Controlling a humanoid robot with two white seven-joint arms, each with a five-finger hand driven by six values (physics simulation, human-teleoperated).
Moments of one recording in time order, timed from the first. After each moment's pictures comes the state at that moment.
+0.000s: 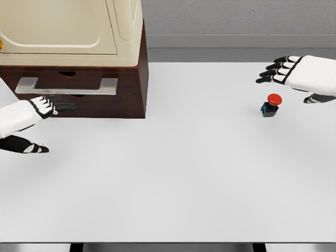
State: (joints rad) left arm -0.05 1.15 -0.23 -1.76 -0.03 -0.61 -0.25; right arm -0.57 -1.02 0.36 -1.66 0.39 -0.61 0.61
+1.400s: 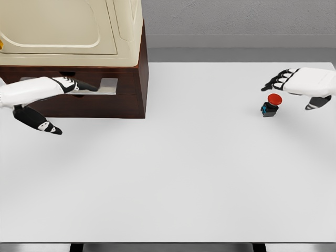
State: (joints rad) left arm -0.48 1.10 -0.46 -1.76 0.19 -0.31 -0.61; right arm -0.74 -0.94 0.60 -1.36 0.50 -0.61 0.61
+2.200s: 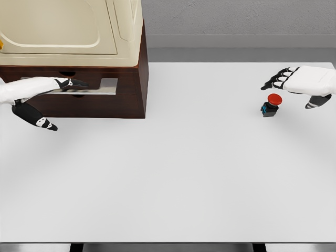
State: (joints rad) left arm -0.50 1.08 -0.48 -1.76 0.14 -0.10 -0.61; right arm -0.75 -0.94 0.61 -1.36 0.50 -0.61 0.61
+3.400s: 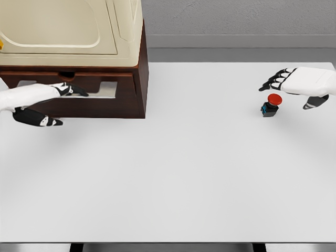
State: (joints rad) left arm -0.48 1.12 -0.51 -1.76 0.12 -0.17 -0.60; right arm -0.76 -0.94 0.63 -1.36 0.50 -0.61 0.61
